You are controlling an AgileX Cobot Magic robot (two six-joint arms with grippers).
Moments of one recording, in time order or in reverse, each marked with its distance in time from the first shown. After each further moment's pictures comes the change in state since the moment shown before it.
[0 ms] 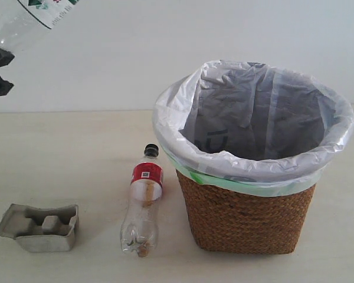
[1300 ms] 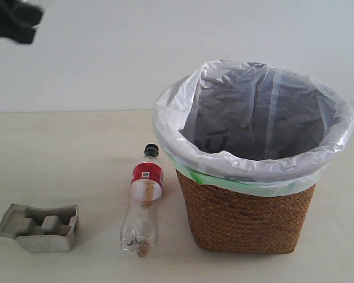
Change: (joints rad) left arm -0.174 -0.132 -0.120 -0.116 0.200 -0.231; right arm 0.000 0.000 0.000 0.000 0.000 0.000
